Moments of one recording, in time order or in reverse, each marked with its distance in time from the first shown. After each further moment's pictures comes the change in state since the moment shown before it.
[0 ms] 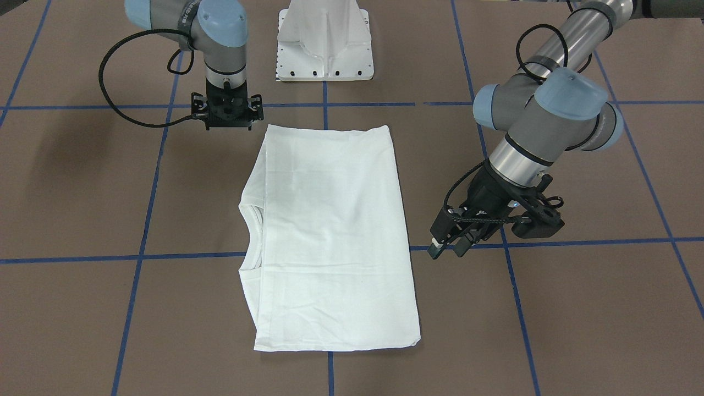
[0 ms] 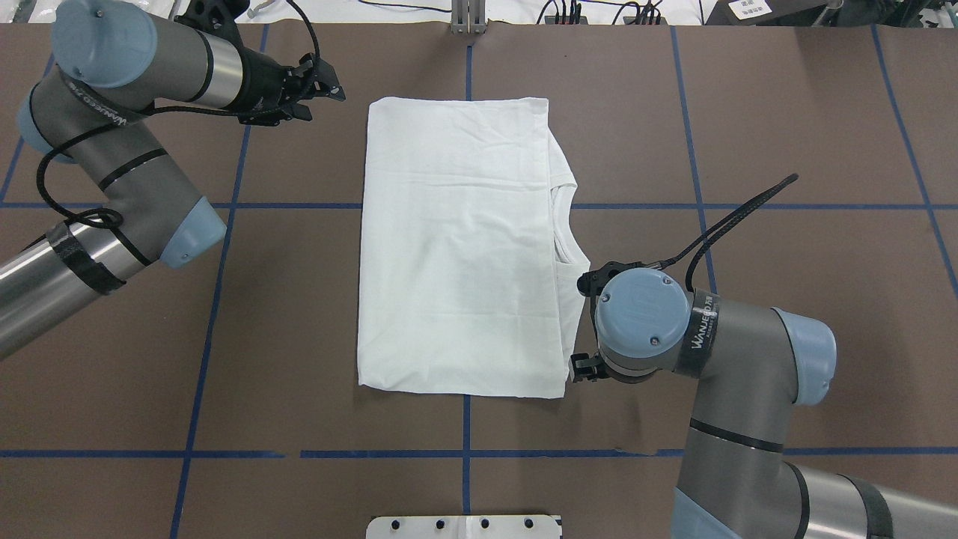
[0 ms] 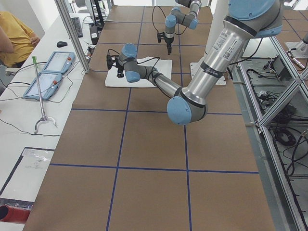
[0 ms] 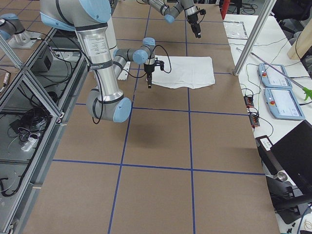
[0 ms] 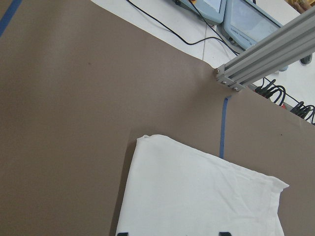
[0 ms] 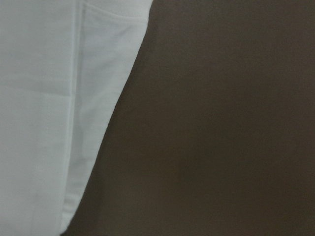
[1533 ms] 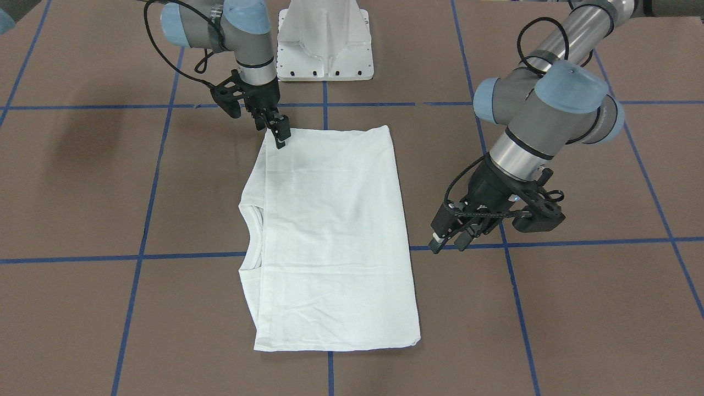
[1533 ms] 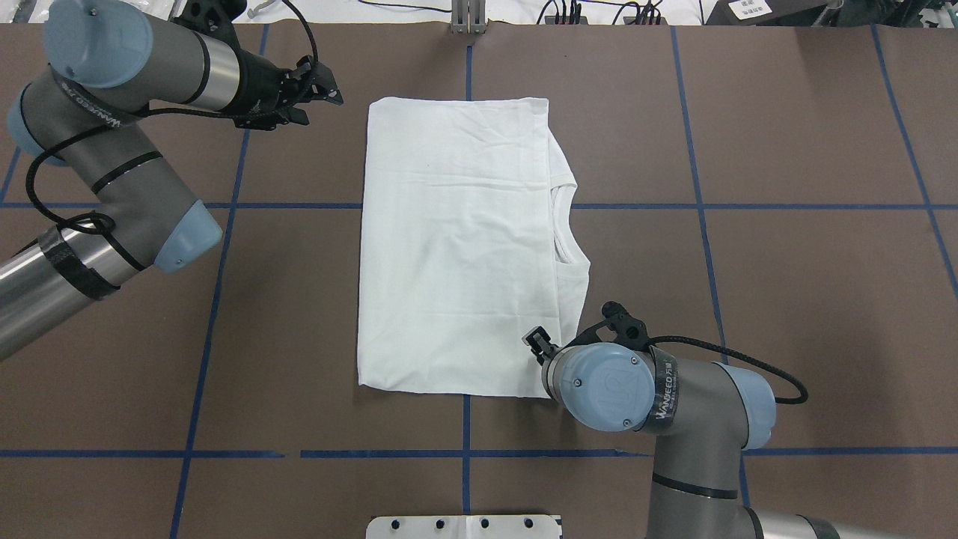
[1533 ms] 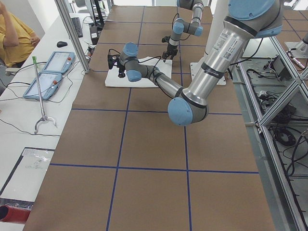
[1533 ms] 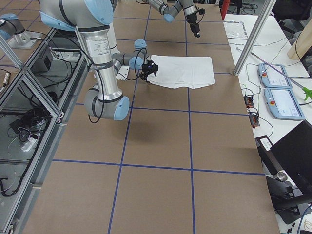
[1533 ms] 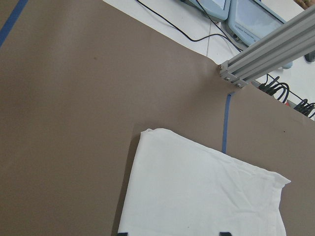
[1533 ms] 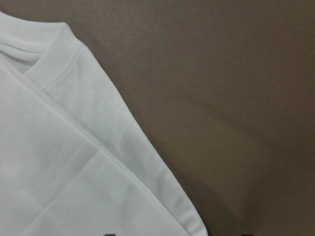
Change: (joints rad) left arm 0.002 0.014 -0.023 0.025 -0.001 -0.003; right arm -0.119 0.020 -0.126 0.349 -0.229 1.071
